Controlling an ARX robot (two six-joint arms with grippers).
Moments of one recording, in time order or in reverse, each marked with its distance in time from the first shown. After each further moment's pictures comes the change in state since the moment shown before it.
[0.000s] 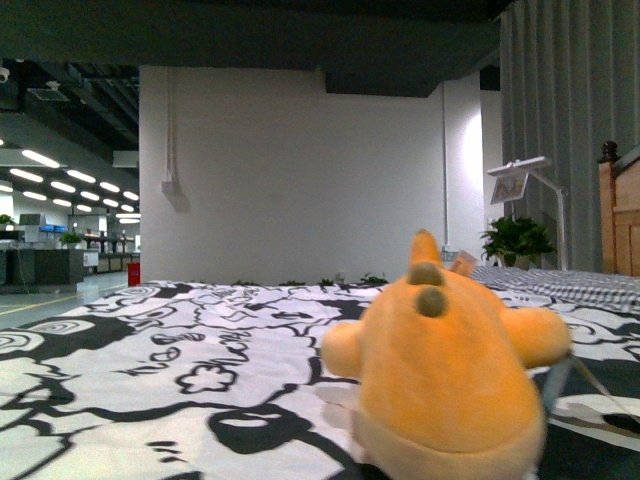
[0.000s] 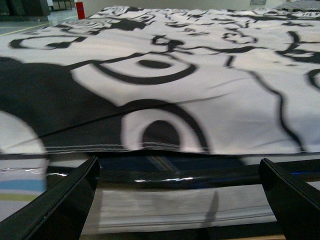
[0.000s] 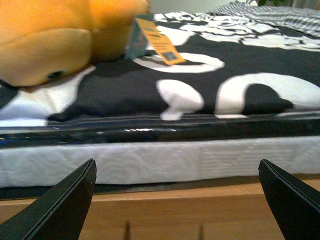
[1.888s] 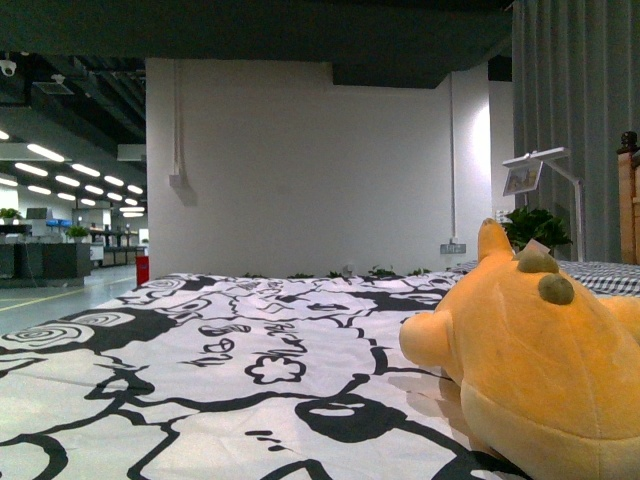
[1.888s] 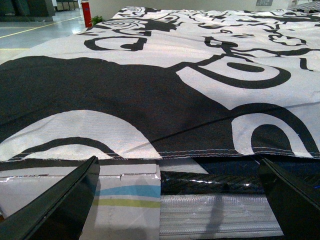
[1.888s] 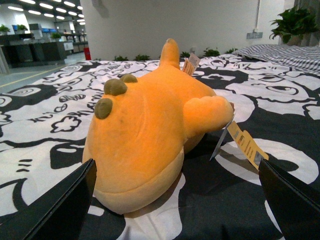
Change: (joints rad) left arm 0.000 -0.001 0.000 0.000 0.002 0.000; right arm 0.272 0.618 0.286 0.476 0.218 0.044
